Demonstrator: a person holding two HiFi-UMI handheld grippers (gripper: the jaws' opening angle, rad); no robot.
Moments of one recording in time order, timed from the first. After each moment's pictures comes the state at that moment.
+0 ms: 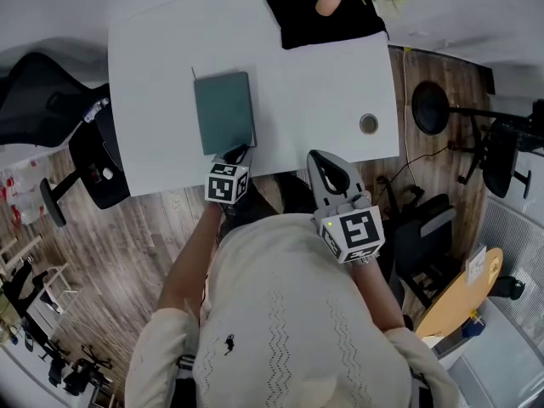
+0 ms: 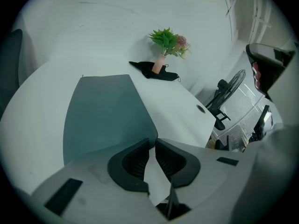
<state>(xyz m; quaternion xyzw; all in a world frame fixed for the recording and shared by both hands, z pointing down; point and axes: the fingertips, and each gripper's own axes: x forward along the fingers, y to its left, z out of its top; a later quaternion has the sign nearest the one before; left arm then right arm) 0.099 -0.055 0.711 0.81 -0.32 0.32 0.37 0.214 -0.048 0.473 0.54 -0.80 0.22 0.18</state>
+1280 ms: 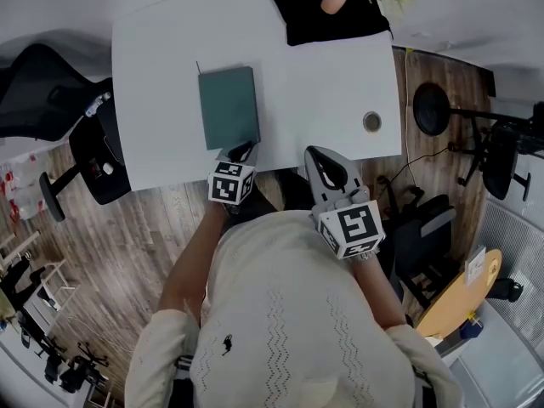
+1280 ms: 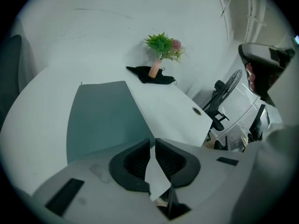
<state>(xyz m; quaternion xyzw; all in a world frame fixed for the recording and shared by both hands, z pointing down) 0.104 -0.052 0.693 0.83 -0.31 0.31 0.35 0.199 -0.047 0.478 0.52 -0.80 0.22 0.19</state>
